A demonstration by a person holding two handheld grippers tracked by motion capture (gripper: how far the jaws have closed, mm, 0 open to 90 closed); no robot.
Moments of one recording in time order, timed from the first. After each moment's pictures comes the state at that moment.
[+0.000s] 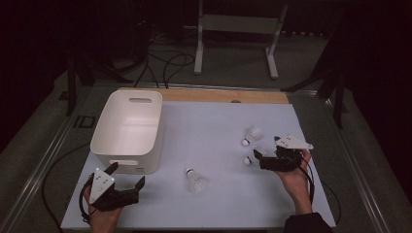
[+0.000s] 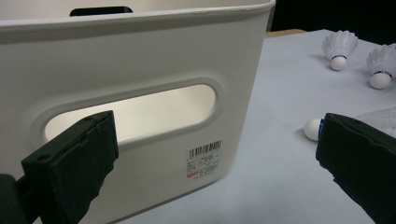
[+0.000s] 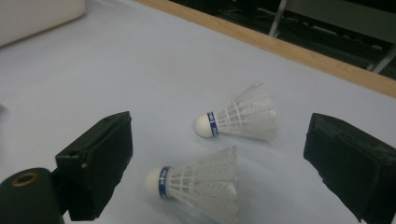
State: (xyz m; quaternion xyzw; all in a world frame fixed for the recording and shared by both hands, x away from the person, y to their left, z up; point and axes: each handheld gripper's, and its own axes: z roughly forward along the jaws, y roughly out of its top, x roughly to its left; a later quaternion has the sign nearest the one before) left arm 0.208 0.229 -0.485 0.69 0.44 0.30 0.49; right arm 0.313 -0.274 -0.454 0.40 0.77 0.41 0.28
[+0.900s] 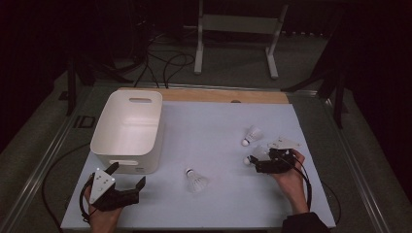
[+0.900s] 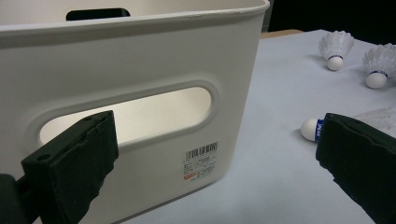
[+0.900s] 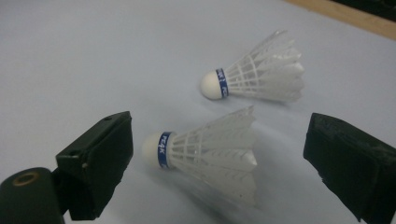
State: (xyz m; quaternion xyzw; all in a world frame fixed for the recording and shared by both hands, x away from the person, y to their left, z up) left arm 0.208 0.228 -0.484 0.69 0.44 0.30 0.49; right arm 0.322 -0.269 -0.480 0.42 0.80 0.36 0.24
